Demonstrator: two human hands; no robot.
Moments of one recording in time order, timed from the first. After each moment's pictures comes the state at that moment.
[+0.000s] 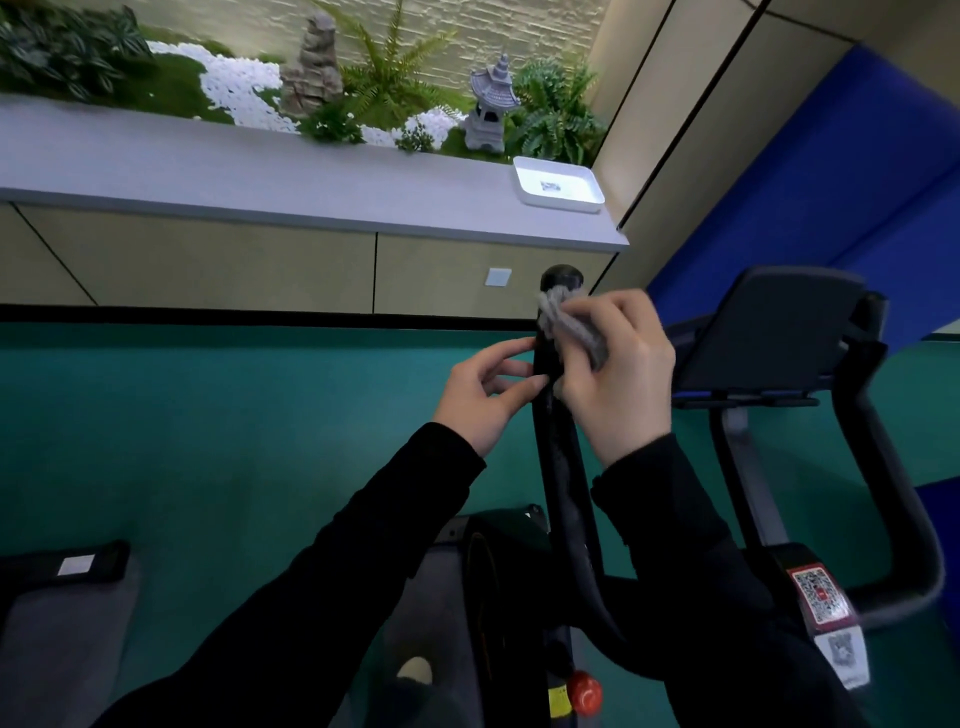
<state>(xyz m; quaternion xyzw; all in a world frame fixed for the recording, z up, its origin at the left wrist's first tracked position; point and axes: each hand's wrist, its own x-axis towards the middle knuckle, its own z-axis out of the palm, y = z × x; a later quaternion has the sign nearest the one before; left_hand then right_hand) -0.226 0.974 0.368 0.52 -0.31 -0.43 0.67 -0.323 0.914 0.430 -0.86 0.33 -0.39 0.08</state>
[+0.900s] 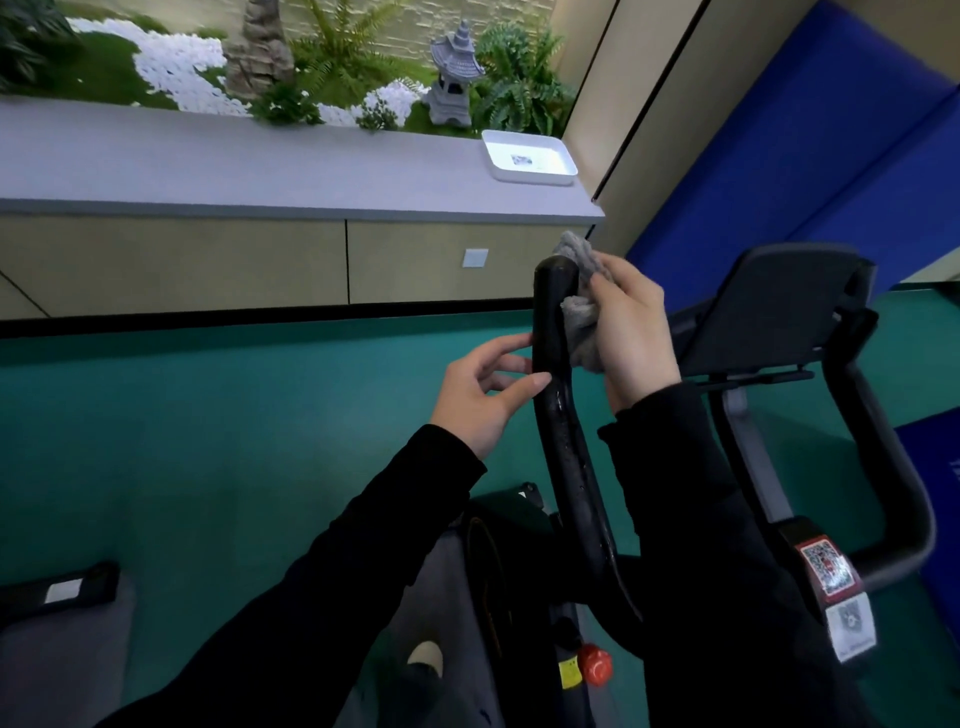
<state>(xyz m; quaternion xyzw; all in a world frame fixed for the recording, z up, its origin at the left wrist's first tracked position) -0.217 0.973 0.367 0.50 -0.32 -0.45 0.66 -0.295 0.886 0.440 -0.66 0.52 -0.34 0.42</state>
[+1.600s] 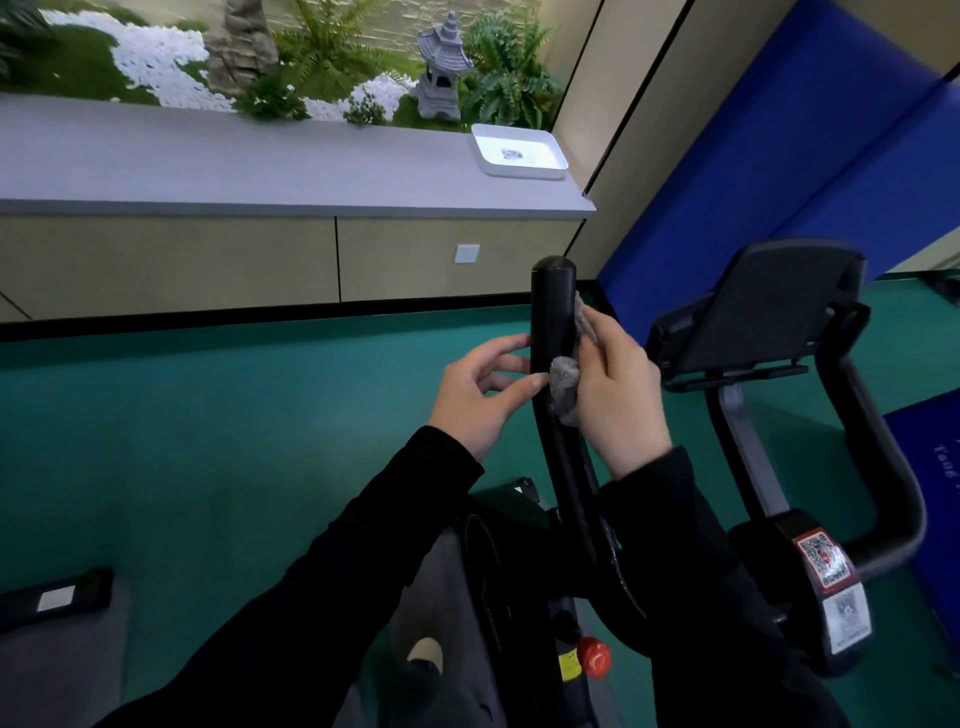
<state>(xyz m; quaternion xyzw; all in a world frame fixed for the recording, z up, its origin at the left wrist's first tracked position) -0.214 0.975 0.370 0.50 -0.34 -0.46 0.65 -0.318 0.922 0.420 -0.75 0.54 -0.27 0.27</state>
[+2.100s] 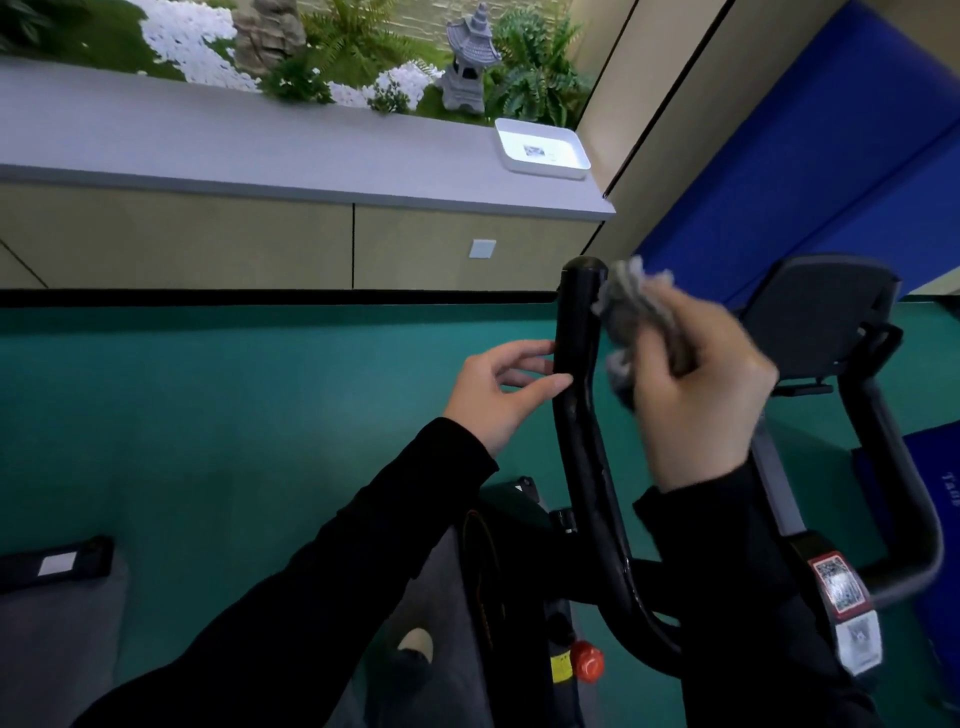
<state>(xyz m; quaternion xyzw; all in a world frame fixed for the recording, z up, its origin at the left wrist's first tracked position) -0.211 0.973 0.369 0.54 -0.34 -0.45 0.63 -0.331 0.926 0.444 -0.81 0.39 -0.44 0.05</state>
